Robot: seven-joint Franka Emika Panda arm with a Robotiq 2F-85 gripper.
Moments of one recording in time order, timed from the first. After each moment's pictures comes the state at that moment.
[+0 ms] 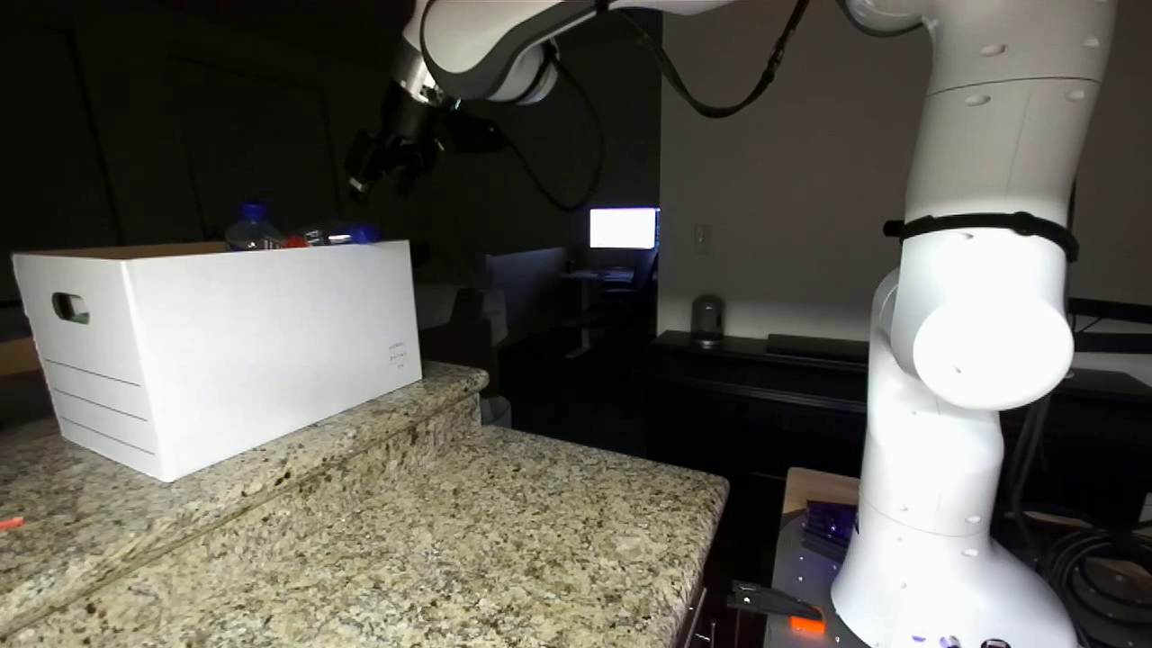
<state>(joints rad) 0.03 -0.07 0.02 -1.94 -0.13 2.56 -0.01</state>
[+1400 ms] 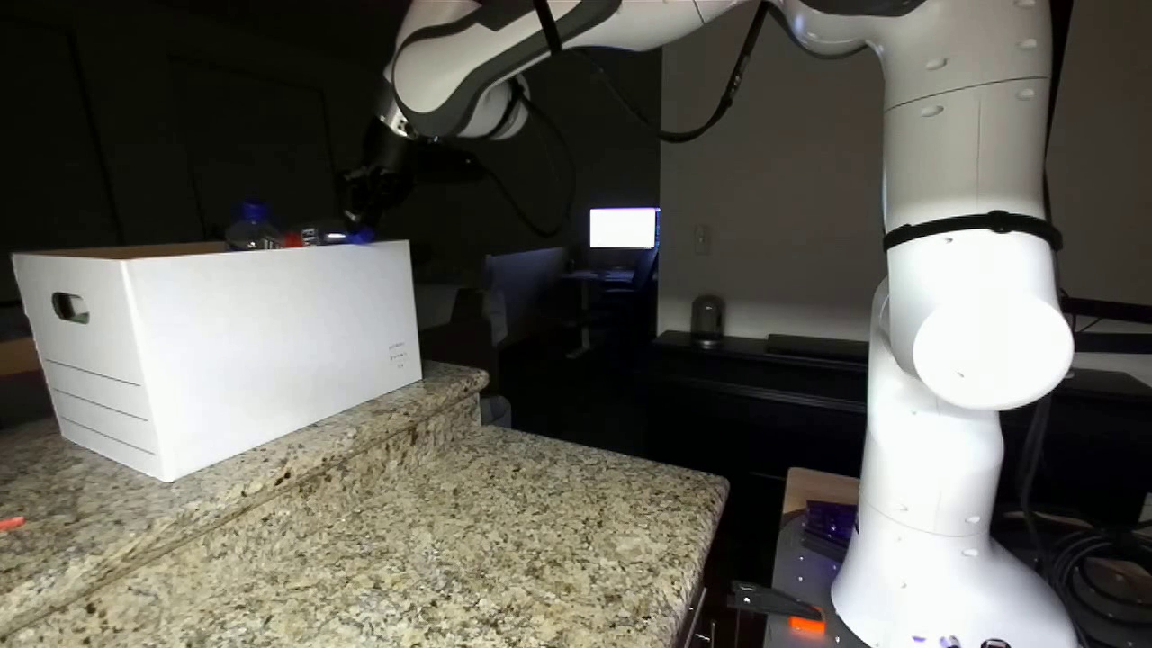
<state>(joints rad) 0.03 0.08 0.01 -1.84 -0.08 2.63 -0.01</state>
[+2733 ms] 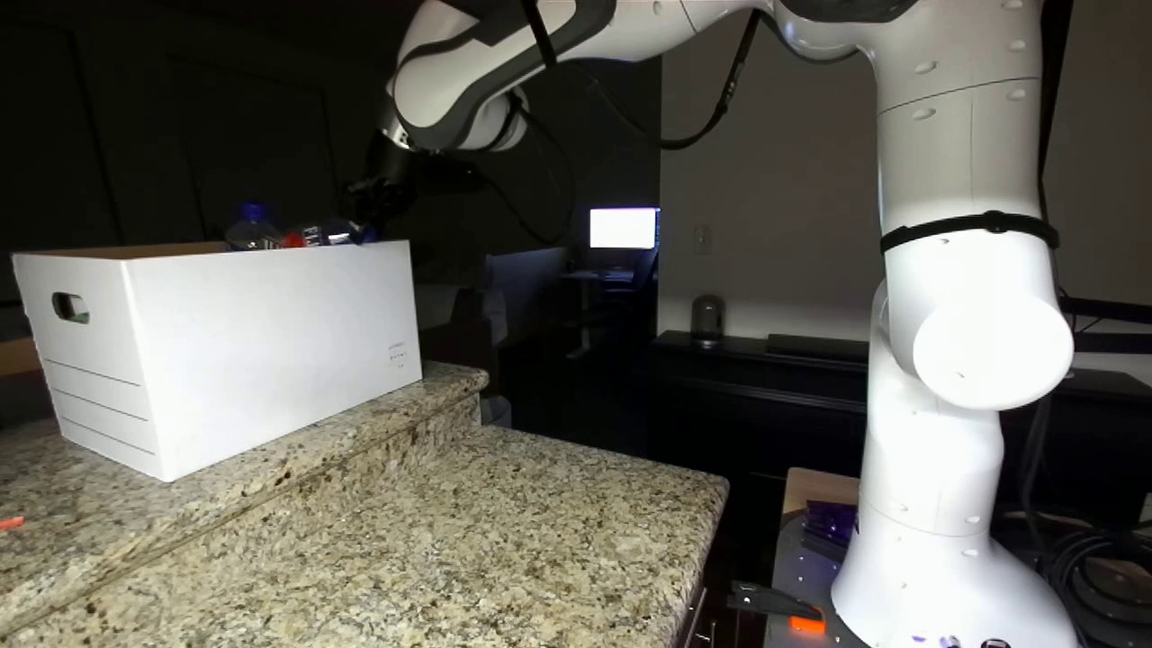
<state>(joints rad) 0.03 0.11 -0.01 -1.83 -0.08 2.64 -0.01</state>
